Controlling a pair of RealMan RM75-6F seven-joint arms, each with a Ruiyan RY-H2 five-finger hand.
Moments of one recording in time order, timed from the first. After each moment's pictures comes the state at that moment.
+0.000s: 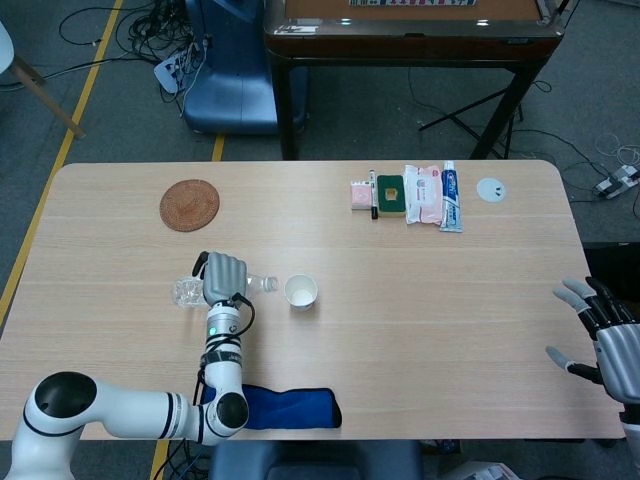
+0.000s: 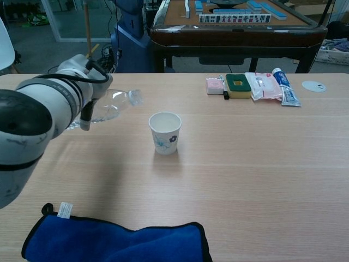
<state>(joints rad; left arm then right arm) -1.13 -1.79 -0.33 -1.55 0.22 1.55 1.66 0.06 -1.11 0.05 -1.45 -1.64 1.63 0.21</state>
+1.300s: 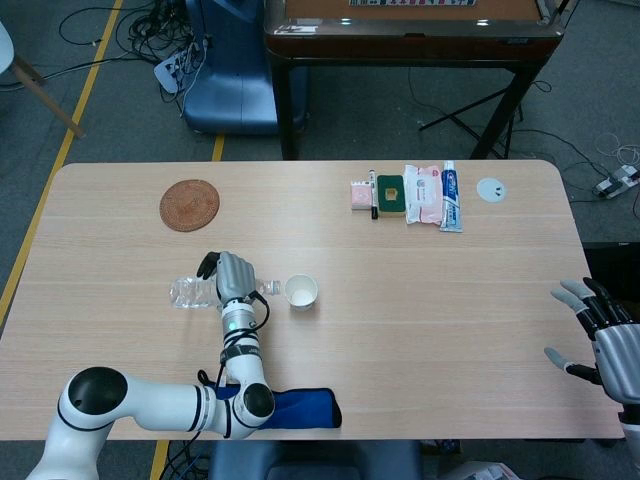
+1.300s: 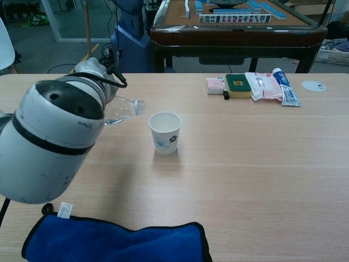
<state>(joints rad) -1.25 -1.87 -0.38 -1.42 0.06 1.58 1.88 0.06 -1.10 0.04 -1.45 -1.64 1.63 0.23</state>
